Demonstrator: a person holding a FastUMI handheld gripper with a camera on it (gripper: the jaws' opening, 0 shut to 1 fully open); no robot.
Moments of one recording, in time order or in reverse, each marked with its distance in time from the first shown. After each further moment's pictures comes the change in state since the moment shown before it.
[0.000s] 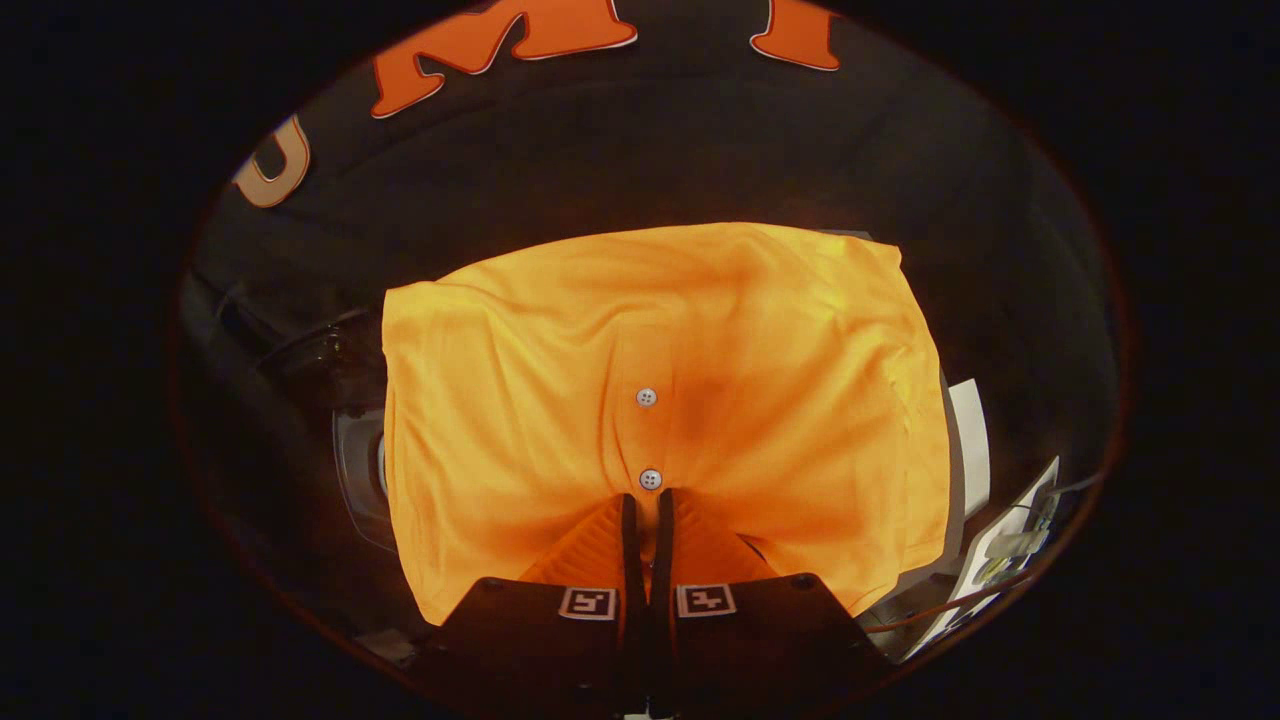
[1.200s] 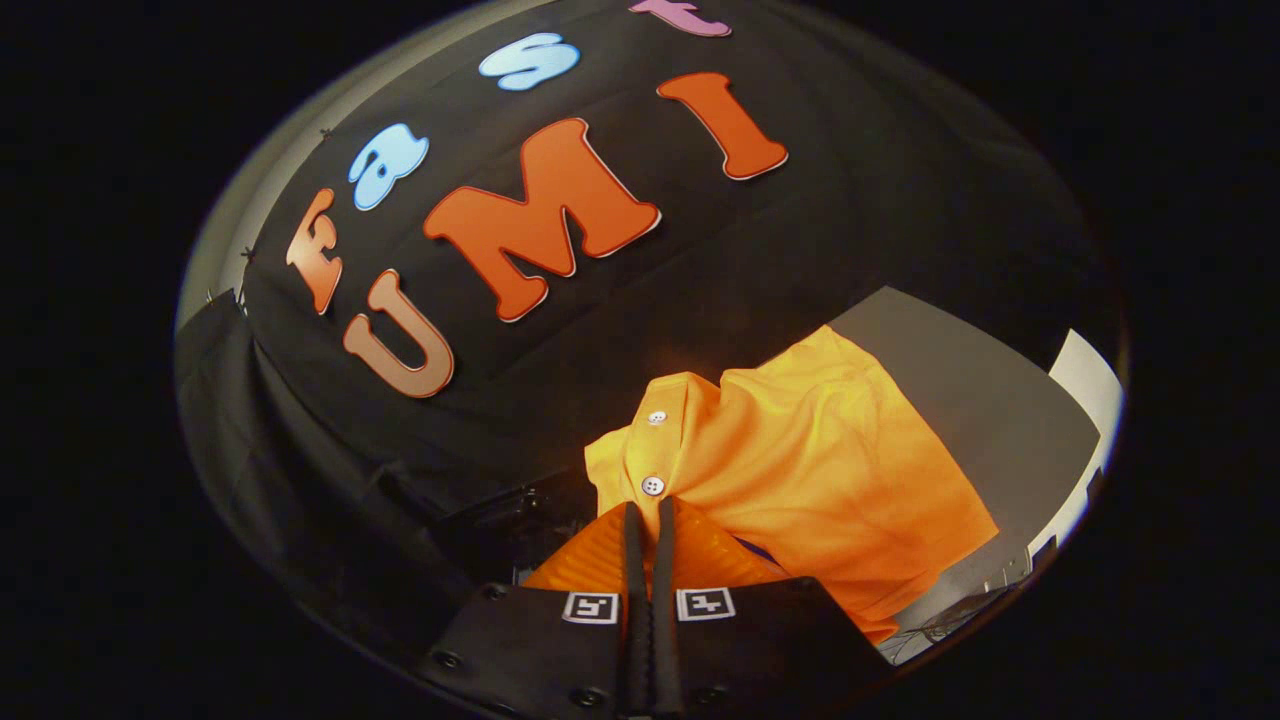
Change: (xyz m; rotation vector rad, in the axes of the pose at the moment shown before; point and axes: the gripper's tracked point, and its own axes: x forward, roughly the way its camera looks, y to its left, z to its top) arm -0.099 0.125 0.053 0.265 -0.642 0.437
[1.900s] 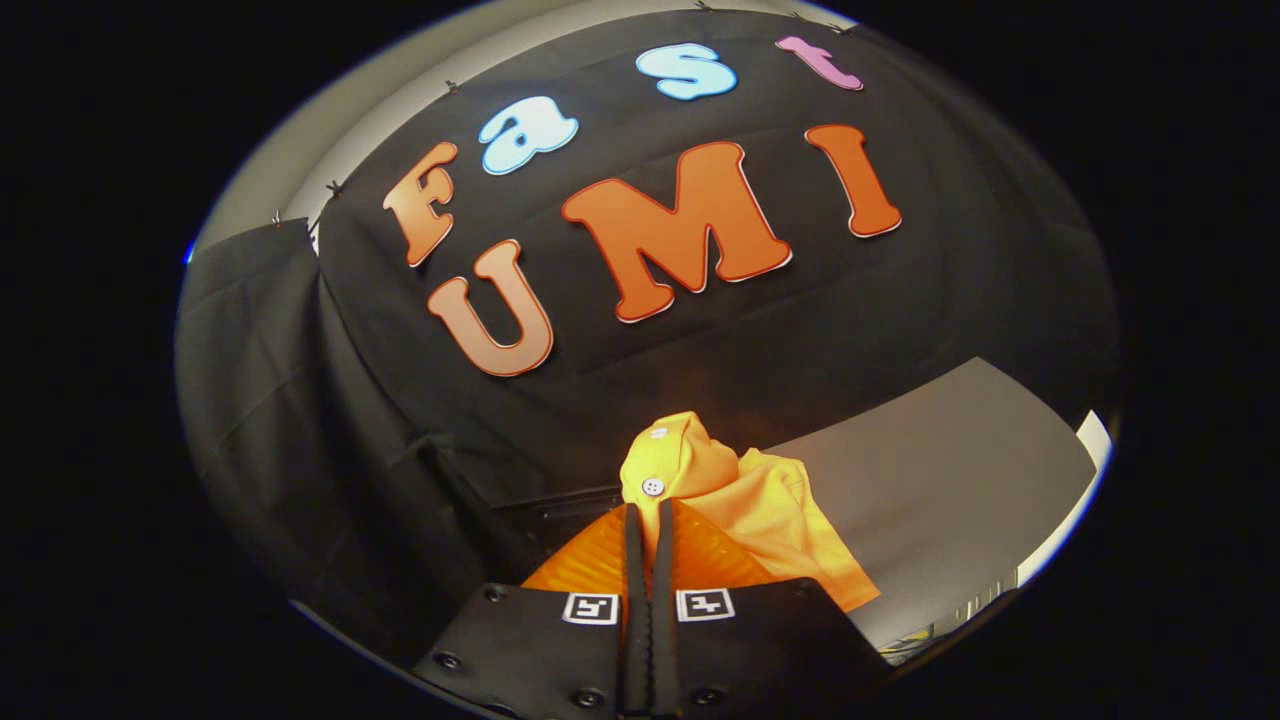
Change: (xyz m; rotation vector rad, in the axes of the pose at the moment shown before) arm -0.021 0.156 -0.025 -0.181 -0.055 0.117
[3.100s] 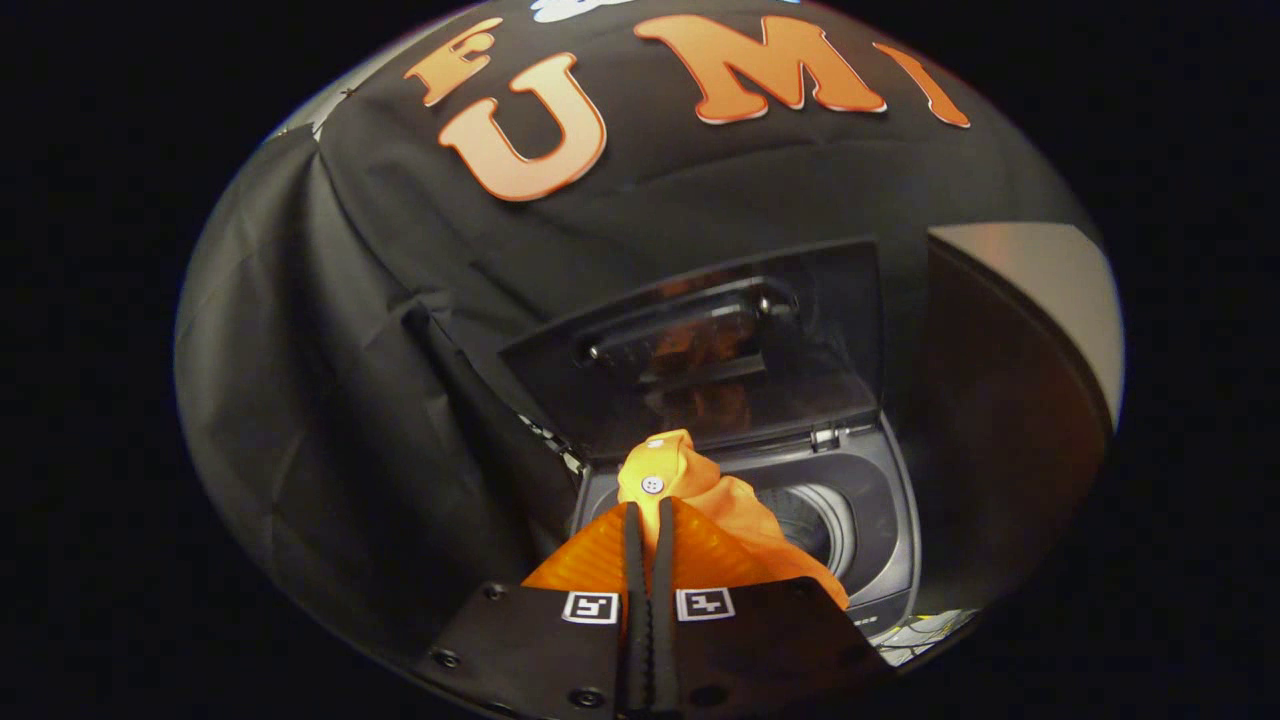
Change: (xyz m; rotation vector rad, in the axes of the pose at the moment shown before) arm 0.172 0.091 -0.268 -0.015 0.319 -0.016
